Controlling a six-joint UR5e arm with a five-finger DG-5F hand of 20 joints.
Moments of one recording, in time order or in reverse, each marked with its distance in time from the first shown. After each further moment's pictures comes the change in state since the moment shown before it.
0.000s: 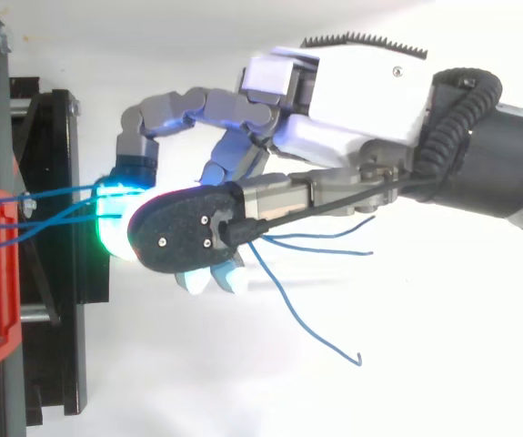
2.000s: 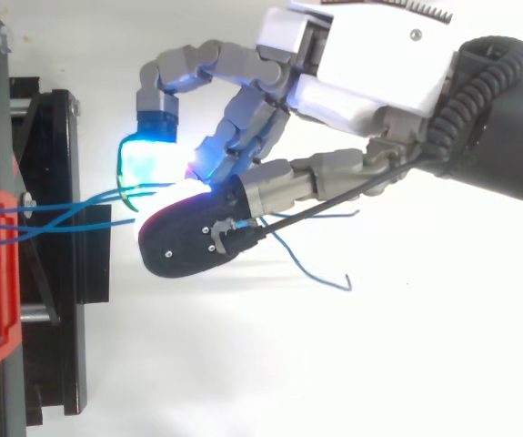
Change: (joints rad) arm 0.001 0.001 0.097 -0.231 0.086 -0.059
